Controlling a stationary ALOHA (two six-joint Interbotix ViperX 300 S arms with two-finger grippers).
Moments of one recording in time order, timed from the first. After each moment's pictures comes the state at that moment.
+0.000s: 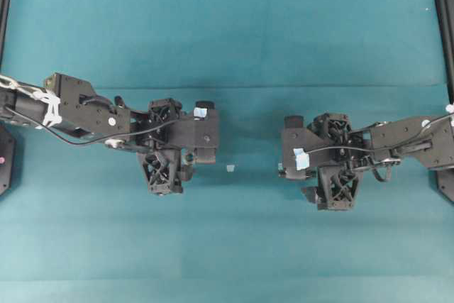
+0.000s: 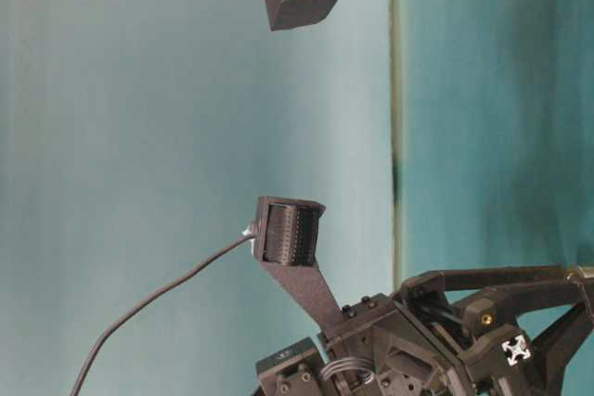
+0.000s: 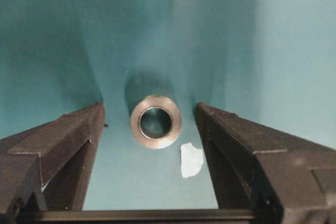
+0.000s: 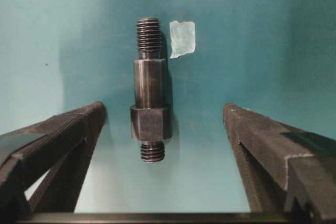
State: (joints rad) left arm 0.04 0.17 0.61 0.02 0.29 0.01; right arm 0.04 -0.01 0.86 -0.05 0.32 0.11
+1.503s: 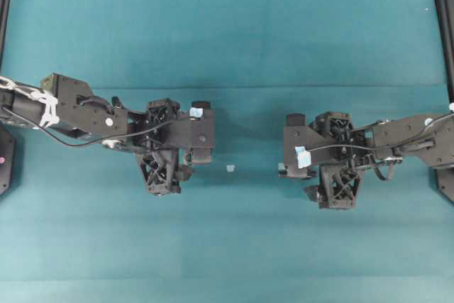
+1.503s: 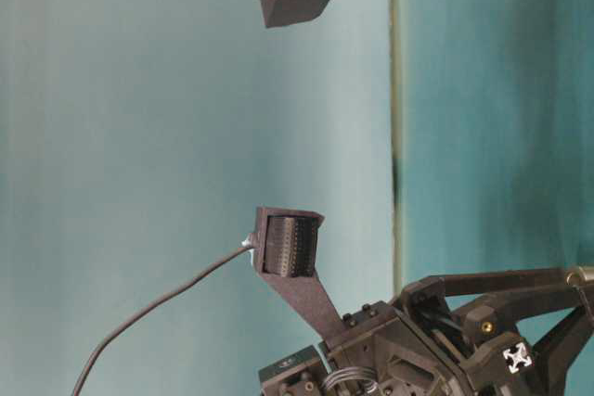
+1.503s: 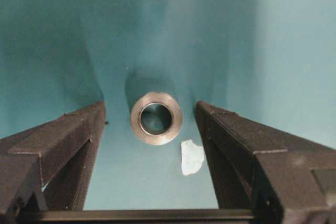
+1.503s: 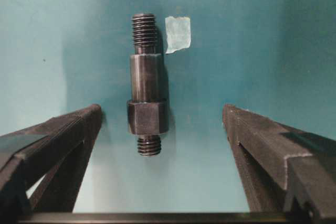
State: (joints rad) left arm 0.04 0.17 0.63 0.02 0.29 0.01; right arm 0.04 -0.02 0.87 -0.05 0.33 0.11
